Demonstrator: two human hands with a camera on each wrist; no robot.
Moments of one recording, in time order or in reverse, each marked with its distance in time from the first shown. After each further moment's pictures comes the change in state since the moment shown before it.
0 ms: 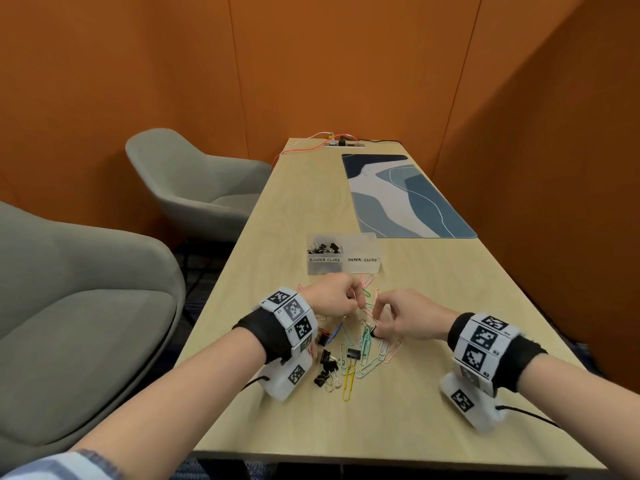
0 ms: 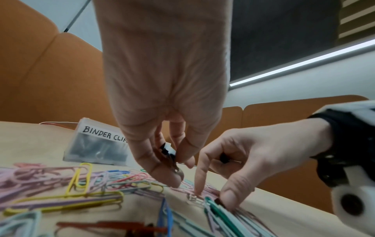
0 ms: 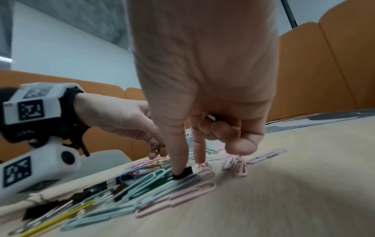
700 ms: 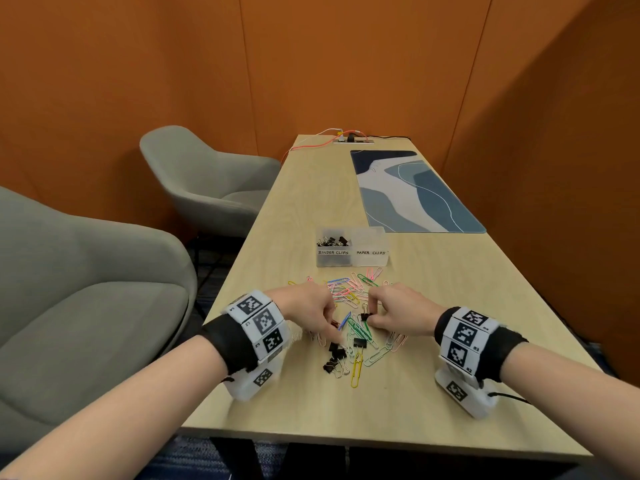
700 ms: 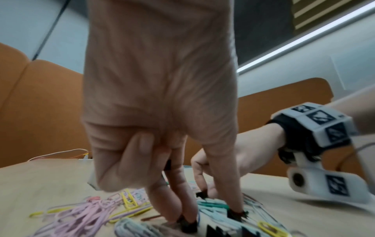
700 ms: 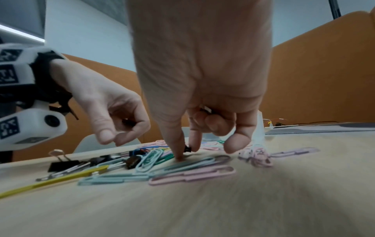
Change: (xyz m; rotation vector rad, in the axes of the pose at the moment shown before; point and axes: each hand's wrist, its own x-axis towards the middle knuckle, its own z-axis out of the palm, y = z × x) left_hand -0.049 -0.018 -0.012 0.320 -0.217 -0.160; right_hand 0.004 -0.020 0.014 -0.129 0.048 -0.088
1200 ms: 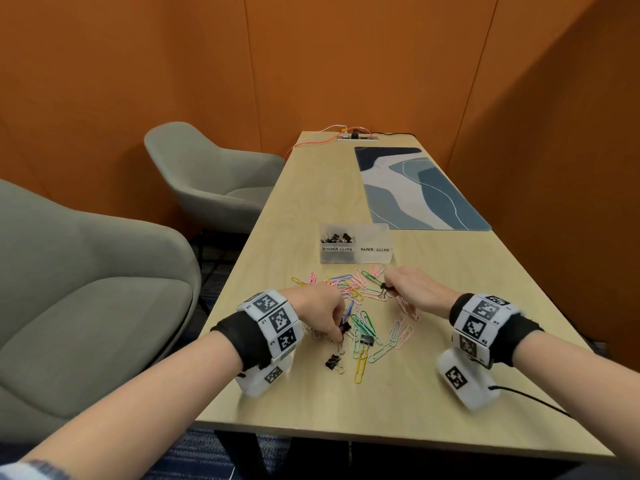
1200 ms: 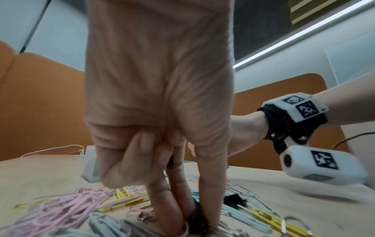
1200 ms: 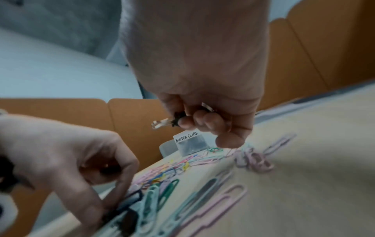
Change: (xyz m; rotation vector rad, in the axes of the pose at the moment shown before) left_hand 0.001 0.009 0.005 0.058 0.006 0.055; right_hand 0.004 0.008 -0.018 0.457 0.025 0.193
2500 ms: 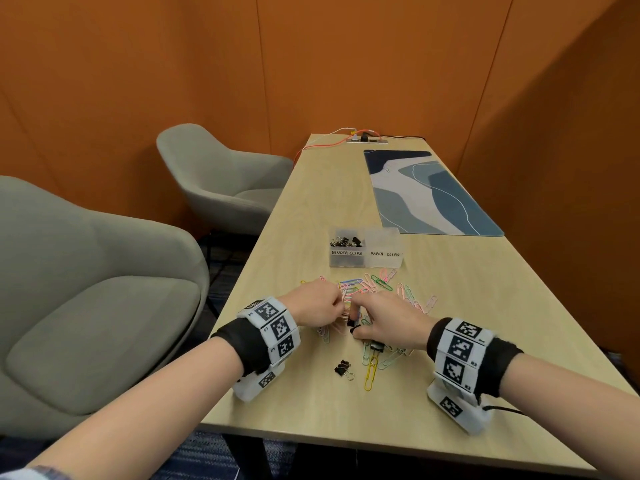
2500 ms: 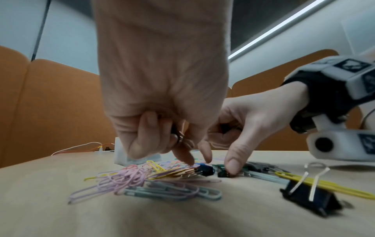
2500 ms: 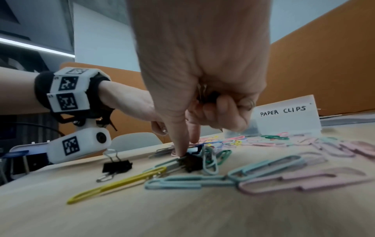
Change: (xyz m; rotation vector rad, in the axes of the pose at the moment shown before) left_hand -0.001 -0.016 0.005 -0.041 0.204 -0.068; right_hand -0.003 -0.025 0.046 -0.366 -0.055 -0.316
